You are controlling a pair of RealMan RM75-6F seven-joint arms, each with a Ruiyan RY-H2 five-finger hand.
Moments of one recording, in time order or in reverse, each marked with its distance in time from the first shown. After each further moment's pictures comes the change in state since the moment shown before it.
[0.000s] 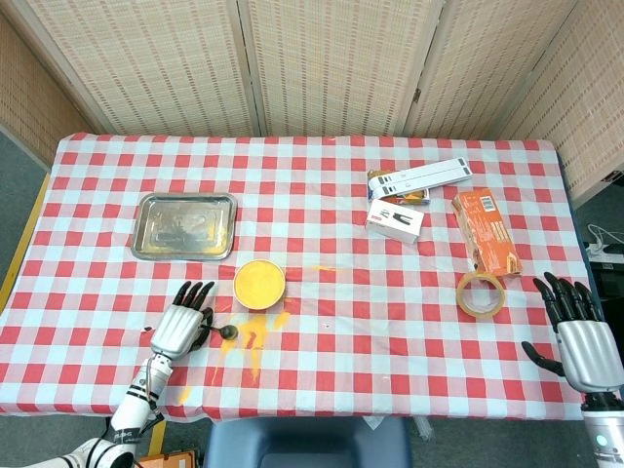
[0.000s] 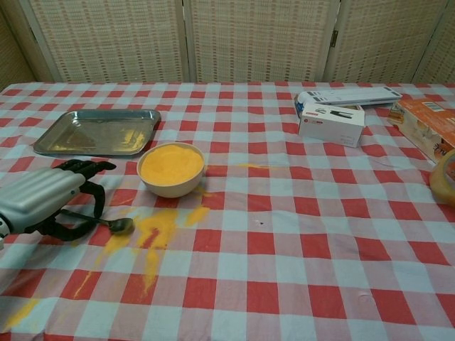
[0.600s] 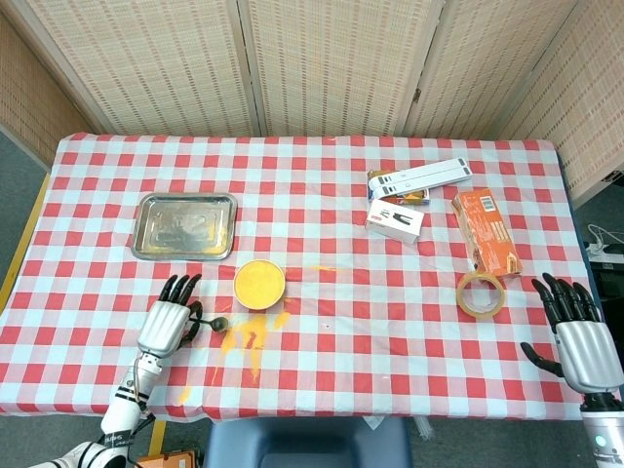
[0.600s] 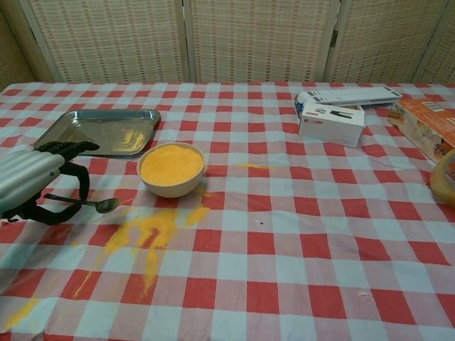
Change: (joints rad) left arm 0.024 0.054 -0.013 -0.064 0.003 0.095 -0.012; right arm 0.000 0.000 -0.003 -0.002 -0.006 0.001 -0.001
